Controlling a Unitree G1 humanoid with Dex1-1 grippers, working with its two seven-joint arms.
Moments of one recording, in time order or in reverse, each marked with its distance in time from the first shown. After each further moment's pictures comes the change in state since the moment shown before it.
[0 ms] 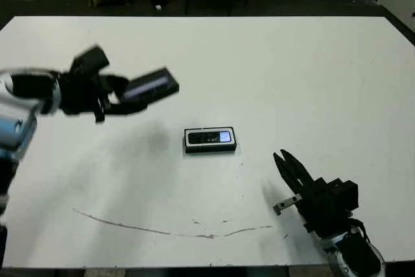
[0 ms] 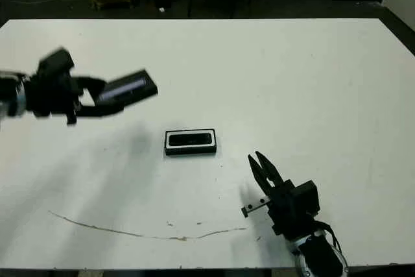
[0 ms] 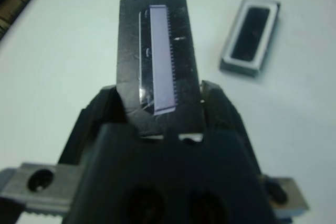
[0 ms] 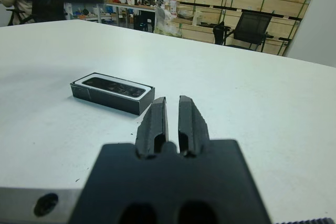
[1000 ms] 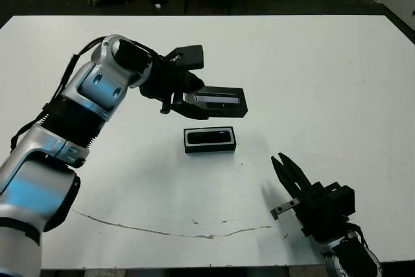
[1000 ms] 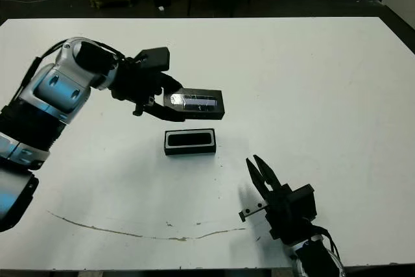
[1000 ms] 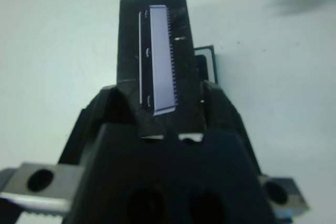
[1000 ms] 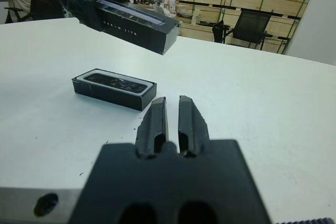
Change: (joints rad) left arm -0.227 -0.313 -0.284 0.205 0.166 -0.112 -0.185; right arm 0.022 0.003 0.018 -0.002 -0.019 -0.017 -0.019
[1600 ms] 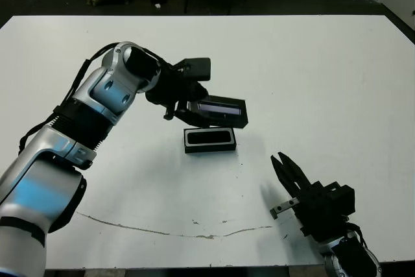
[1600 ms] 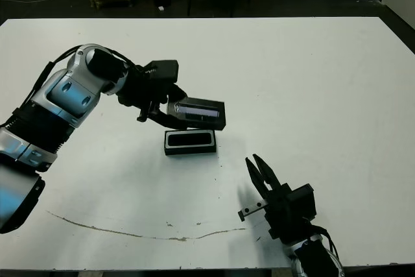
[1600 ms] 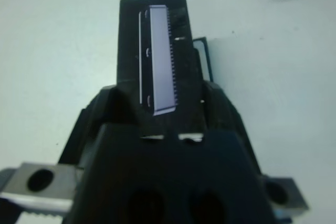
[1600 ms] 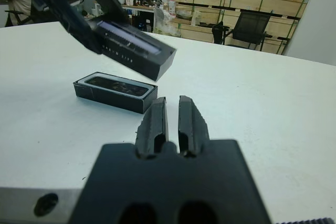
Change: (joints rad) left arm 0.001 -0.015 -0.062 0.027 0.068 -0.022 -0.033; right arm -0.001 0.004 0.008 -0.015 -0.001 0.013 -0.011
